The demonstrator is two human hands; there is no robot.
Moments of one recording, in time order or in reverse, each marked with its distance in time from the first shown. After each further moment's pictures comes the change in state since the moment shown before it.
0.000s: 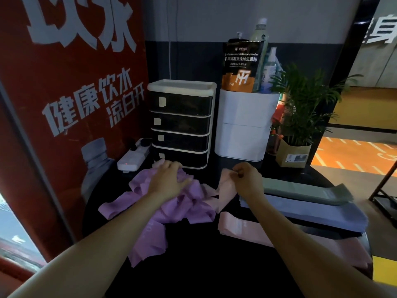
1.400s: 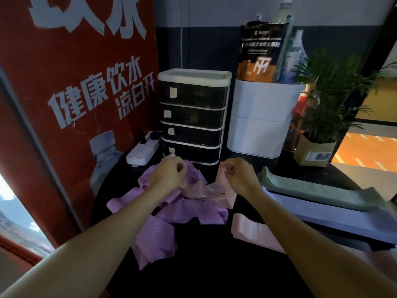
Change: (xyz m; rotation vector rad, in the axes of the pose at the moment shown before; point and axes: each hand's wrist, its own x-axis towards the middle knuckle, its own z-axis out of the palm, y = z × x) left_hand 0.009 -0.015 -0.013 -0.089 0.039 -0.110; right_hand 0.020 -0.012 0.041 -0.155 -0.241 -0.247
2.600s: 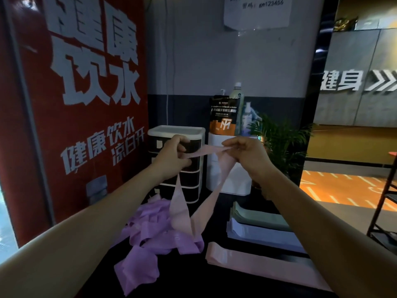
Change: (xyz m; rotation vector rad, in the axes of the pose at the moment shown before) left_hand -0.018 0.141 -0.121 -0.402 0.036 0.285; right_hand -0.030 -0.089 -0.184 0.563 0.206 -0.126
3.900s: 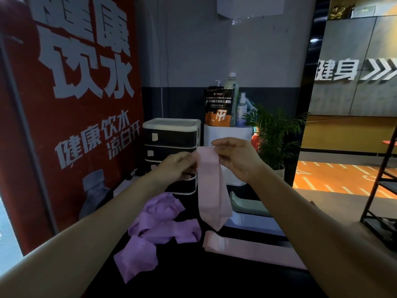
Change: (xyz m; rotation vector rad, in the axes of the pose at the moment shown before) left_hand -0.035 0.000 0.023 -0.402 -0.291 -0.166; right_hand -0.024 -0.001 0.015 0.452 -0.077 0.271
